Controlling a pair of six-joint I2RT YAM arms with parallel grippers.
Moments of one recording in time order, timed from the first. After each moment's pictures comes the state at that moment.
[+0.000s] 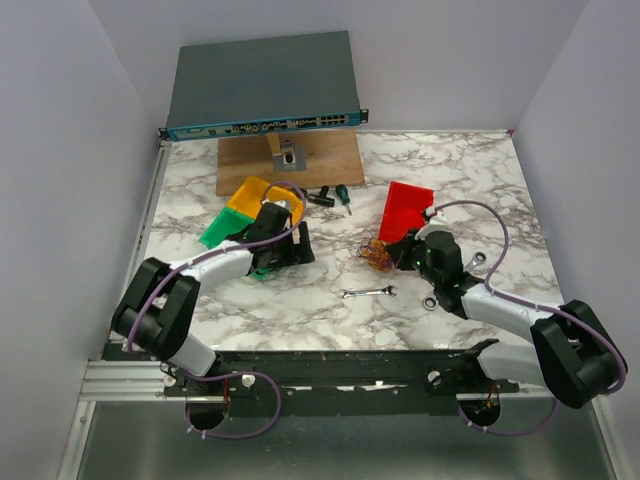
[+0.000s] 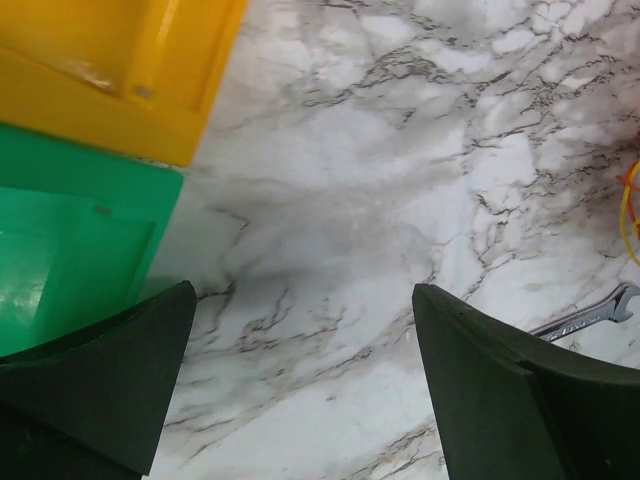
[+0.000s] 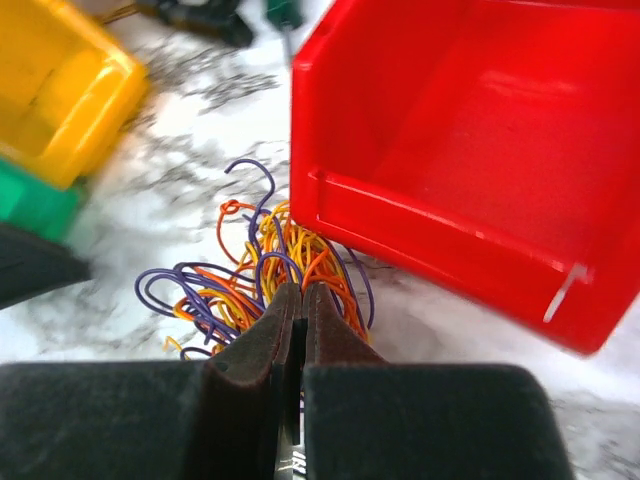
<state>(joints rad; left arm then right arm) -0.52 1.56 0.81 -0.15 0.08 -0.58 0.48 1.23 0.37 0.48 0.01 0.48</state>
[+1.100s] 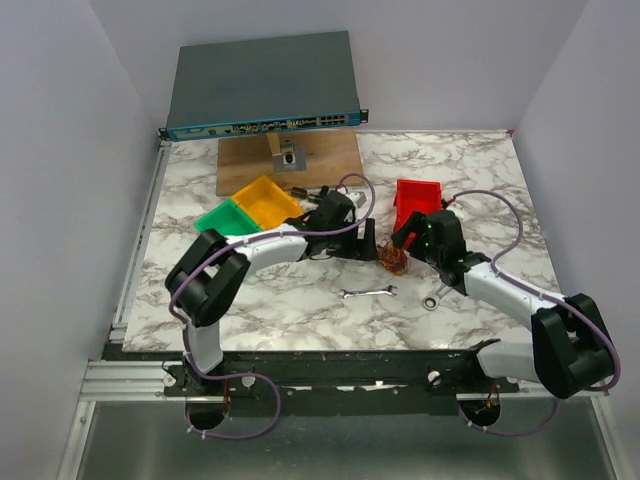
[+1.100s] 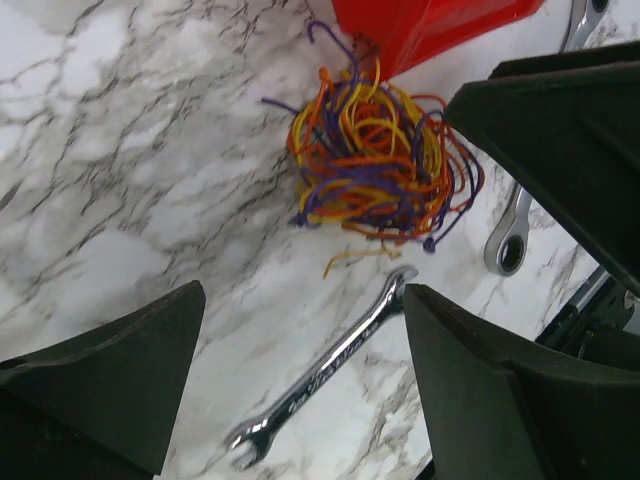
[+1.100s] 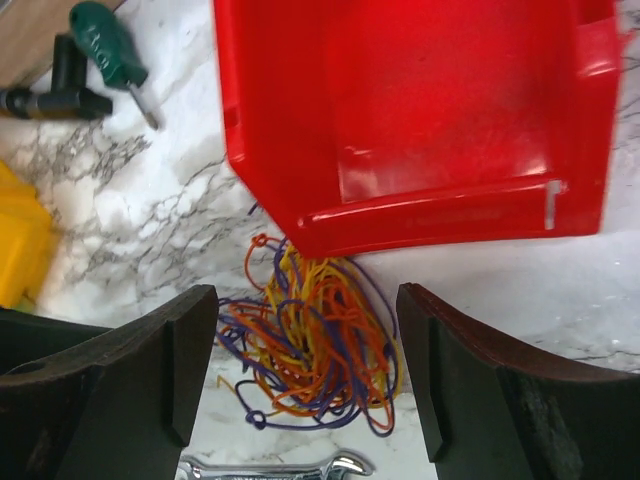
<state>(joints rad) -0.75 1.79 1.13 -0.05 0.25 -0.57 0.40 1.28 0.58 0.08 0.18 0.70</state>
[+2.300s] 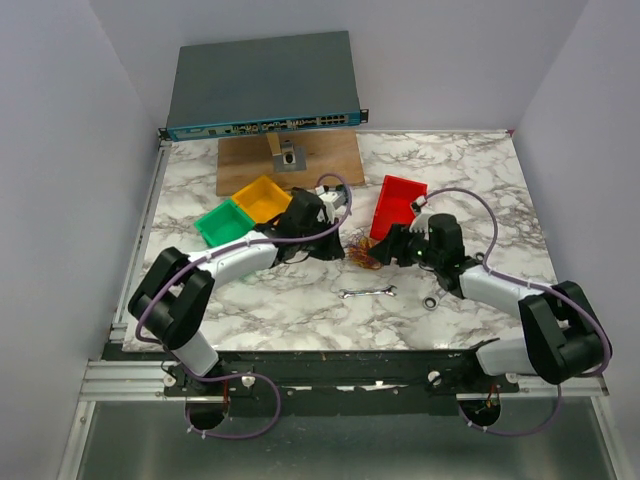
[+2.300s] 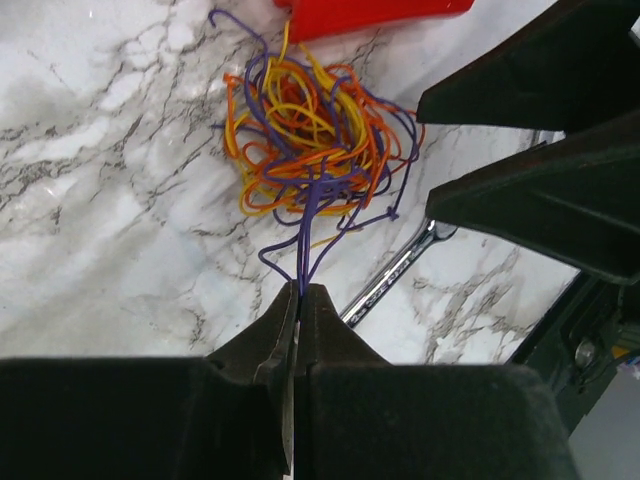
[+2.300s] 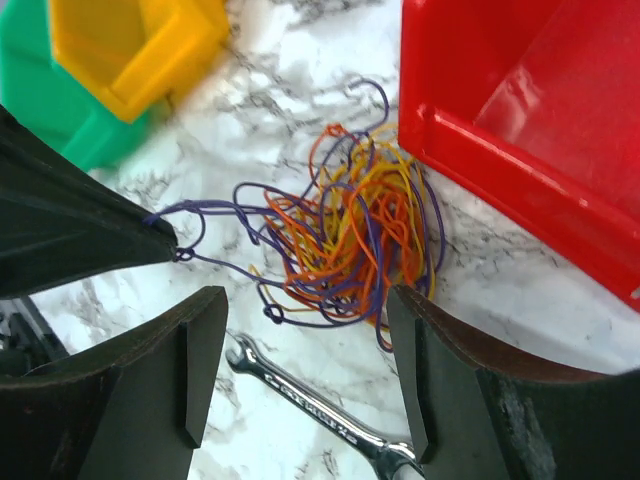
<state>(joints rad) -0.67 1.61 1.00 -0.09 0.32 -0.42 0.35 1.35 0.52 0.35 -0.38 0.49</state>
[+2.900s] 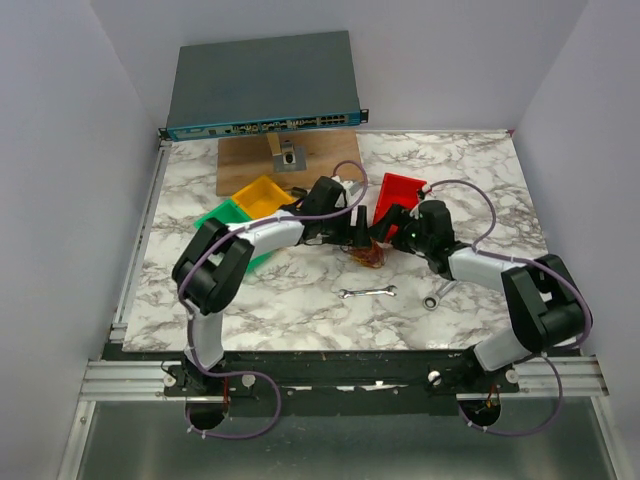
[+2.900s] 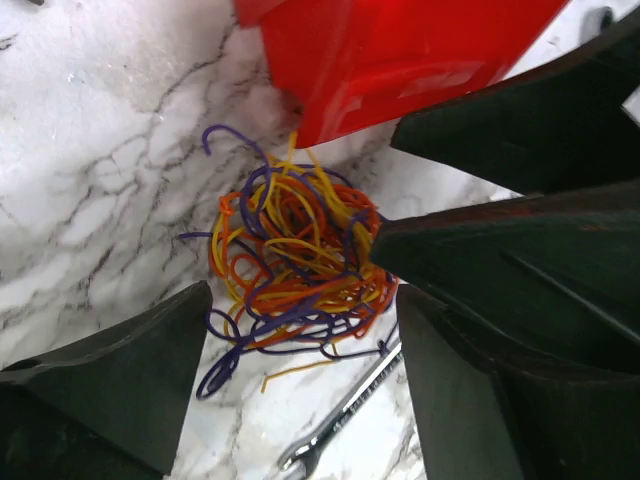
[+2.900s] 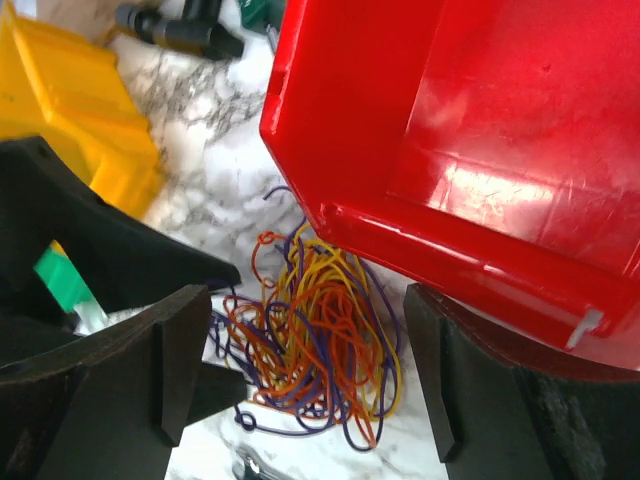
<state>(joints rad) -0.66 1.86 1.20 -0.06 0.38 -0.51 0.36 1.51 0.62 0.35 -0.19 0.64</state>
